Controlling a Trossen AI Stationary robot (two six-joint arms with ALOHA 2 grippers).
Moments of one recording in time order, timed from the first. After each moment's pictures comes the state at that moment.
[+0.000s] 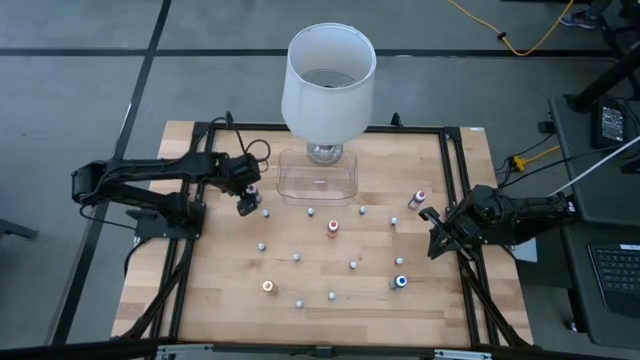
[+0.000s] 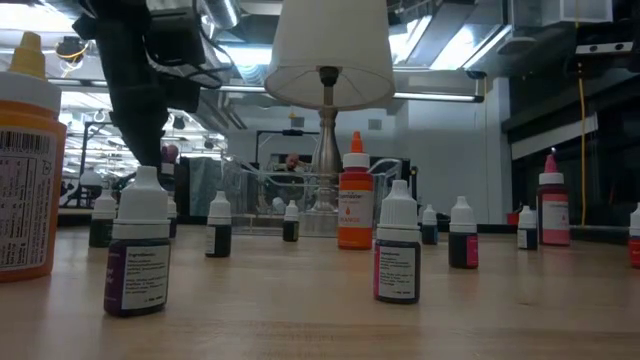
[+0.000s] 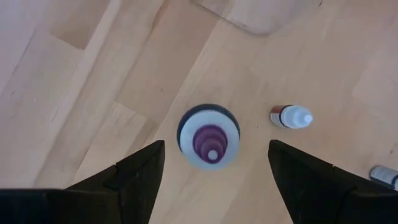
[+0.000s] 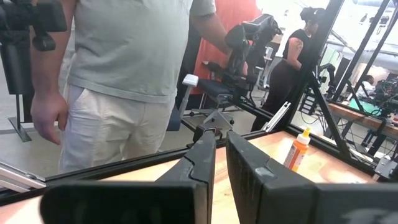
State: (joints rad) left arm 0.33 1.11 0.69 -0.80 -0.06 -0.20; right arm 0.08 0.00 0.01 0.07 -0.77 -0.21
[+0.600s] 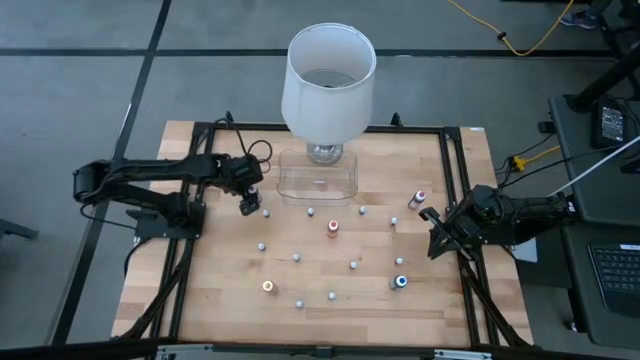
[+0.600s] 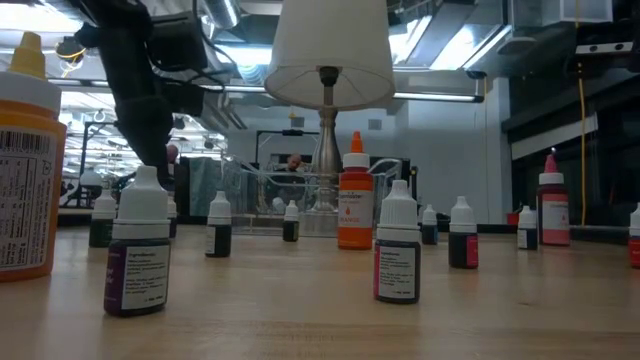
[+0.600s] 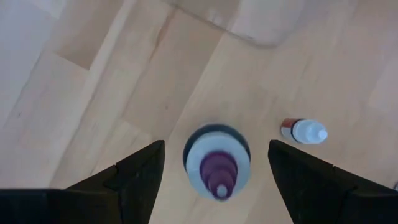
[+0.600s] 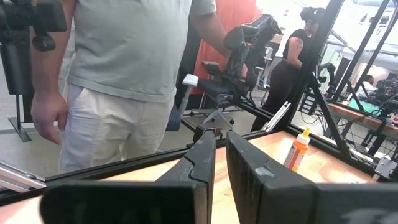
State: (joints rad) left arm 0.33 1.13 0.66 -0.72 -0.09 -0.15; right arm 0.08 0.00 0.01 0.07 -0.77 -0.21
